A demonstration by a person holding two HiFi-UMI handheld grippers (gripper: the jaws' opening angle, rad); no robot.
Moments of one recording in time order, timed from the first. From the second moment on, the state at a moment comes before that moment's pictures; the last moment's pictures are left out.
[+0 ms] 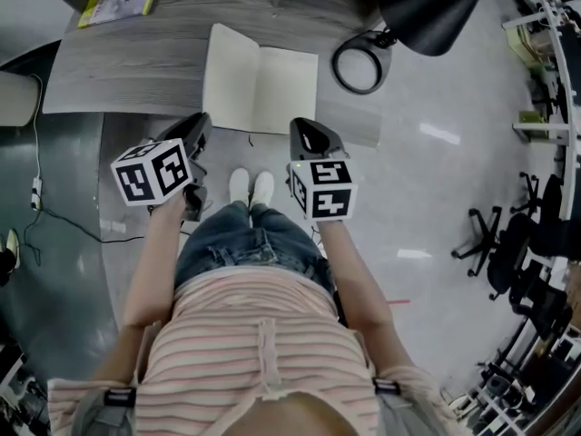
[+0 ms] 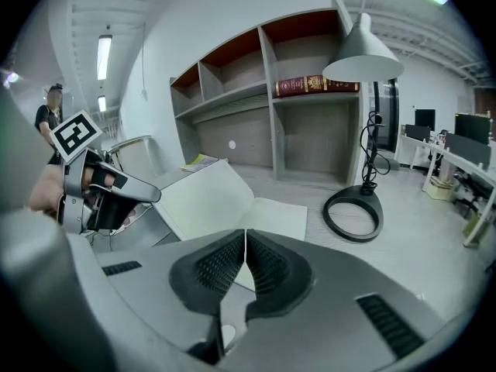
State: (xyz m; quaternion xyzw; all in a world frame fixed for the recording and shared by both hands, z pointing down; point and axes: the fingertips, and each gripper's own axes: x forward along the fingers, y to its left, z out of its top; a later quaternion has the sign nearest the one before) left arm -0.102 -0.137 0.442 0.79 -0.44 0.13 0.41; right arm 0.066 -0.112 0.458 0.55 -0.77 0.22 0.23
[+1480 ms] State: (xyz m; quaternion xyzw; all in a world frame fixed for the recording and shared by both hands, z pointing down) left arm 0.020 -0.122 0.421 0.85 -0.32 0.18 0.36; right arm 0.138 -0.067 0.461 0.62 -0.71 0.25 0.22
